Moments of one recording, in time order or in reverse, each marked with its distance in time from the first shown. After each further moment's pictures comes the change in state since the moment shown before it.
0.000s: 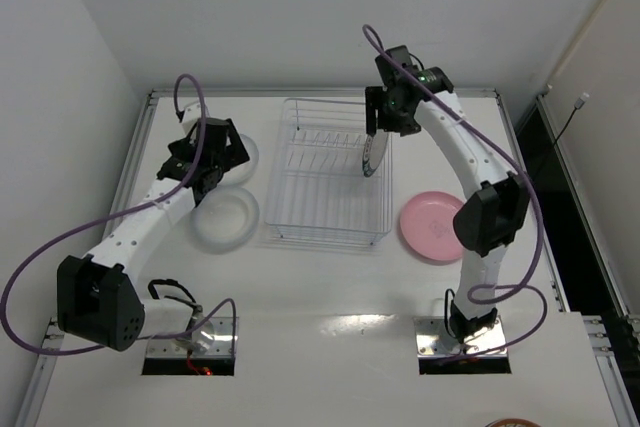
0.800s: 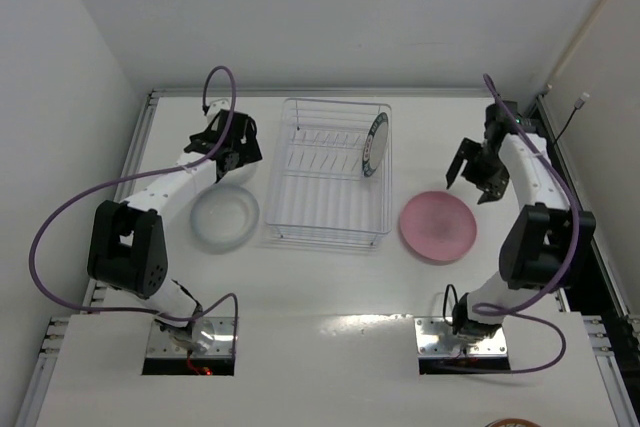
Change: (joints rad) left arm 0.000 0.297 0.119 0.024 0.026 0.077; right arm -0.518 -0.333 -0.644 0.047 -0.196 0.047
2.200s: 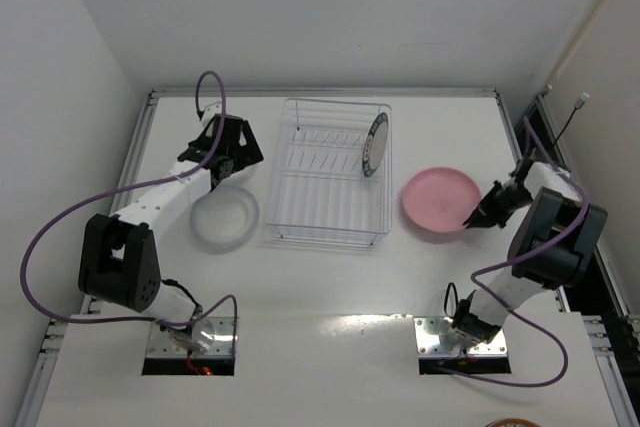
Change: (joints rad) left arm 0.000 -0.085 -0.071 0.034 0.082 -0.086; right arm -0.344 0.050 -0.393 0.190 -0.351 -0.038
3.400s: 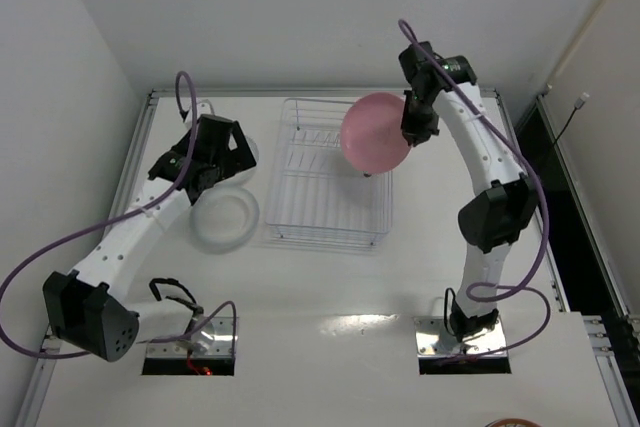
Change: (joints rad) left arm -0.072 -0.224 0.114 -0.337 -0.033 -0.059; right arm 0.742 0.257 1.183 -0.511 0.545 0.145
